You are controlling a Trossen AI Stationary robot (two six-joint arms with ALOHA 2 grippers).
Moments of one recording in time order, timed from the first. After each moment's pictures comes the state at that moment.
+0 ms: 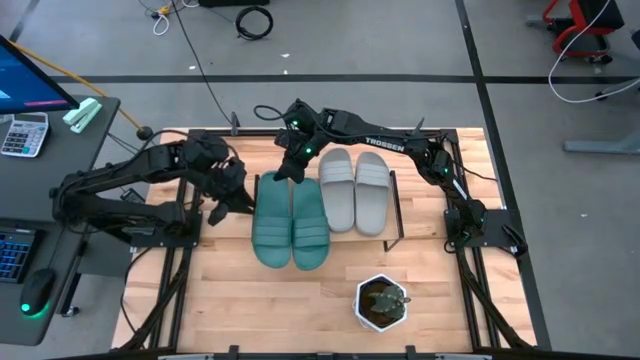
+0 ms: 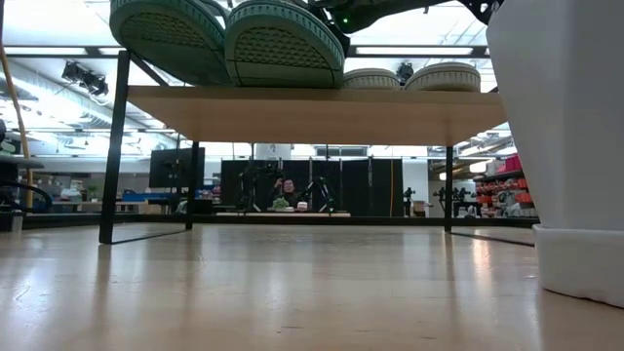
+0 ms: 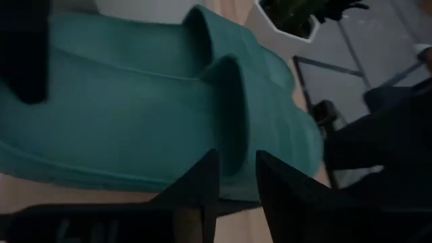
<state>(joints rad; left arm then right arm) 0.27 0.94 1.02 -0.82 0.50 -0.01 -0.34 2.27 2.26 -0.78 -0.64 0.23</state>
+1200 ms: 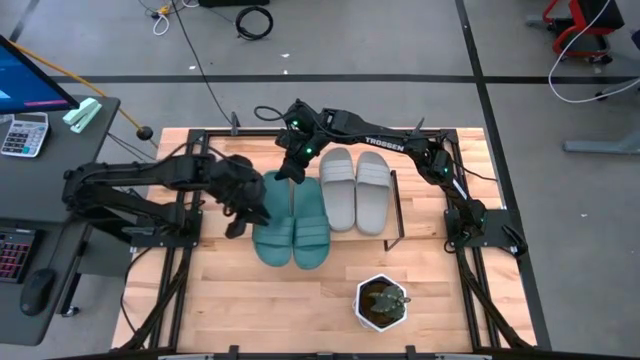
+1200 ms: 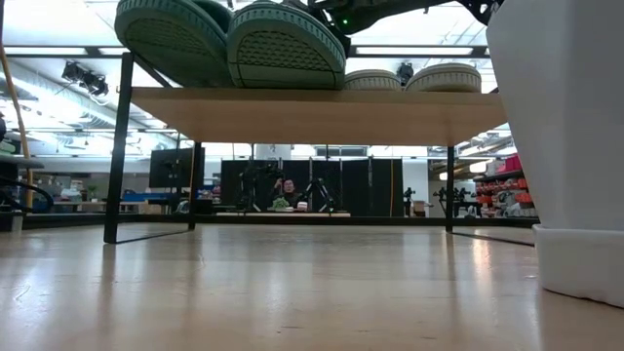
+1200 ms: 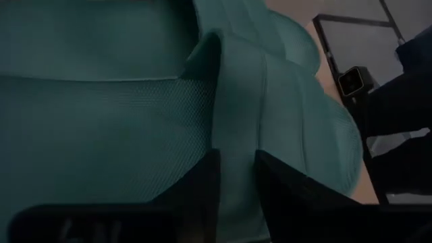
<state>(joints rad) 0.06 1.11 1.03 -0.76 0.33 0.01 -0.35 2.28 2.26 -0.80 -0.62 0.21</state>
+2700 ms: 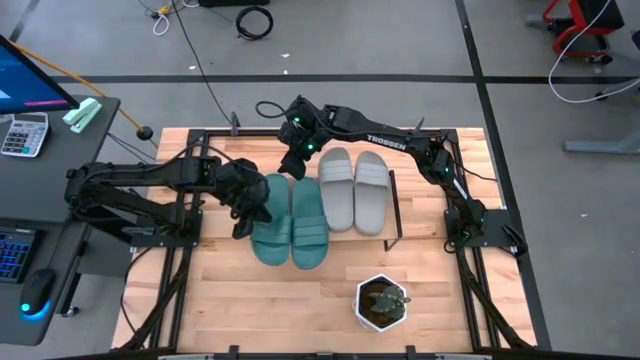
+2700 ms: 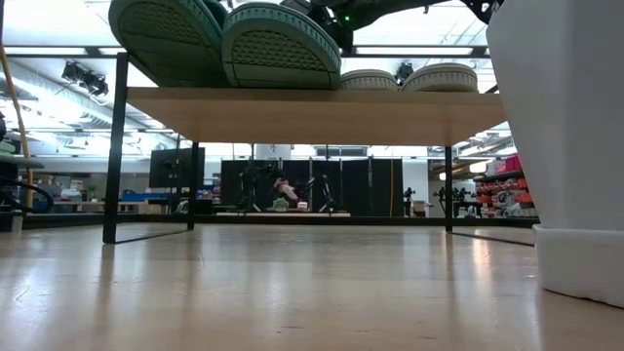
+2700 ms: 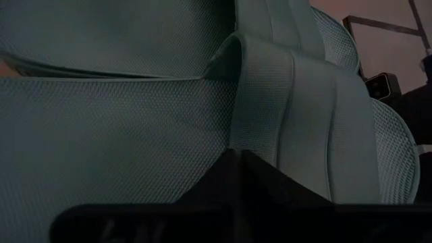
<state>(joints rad) 0.06 1.15 1.02 -0.77 0.25 -0.07 -0.35 2.27 2.28 -0.82 -0.48 0.16</state>
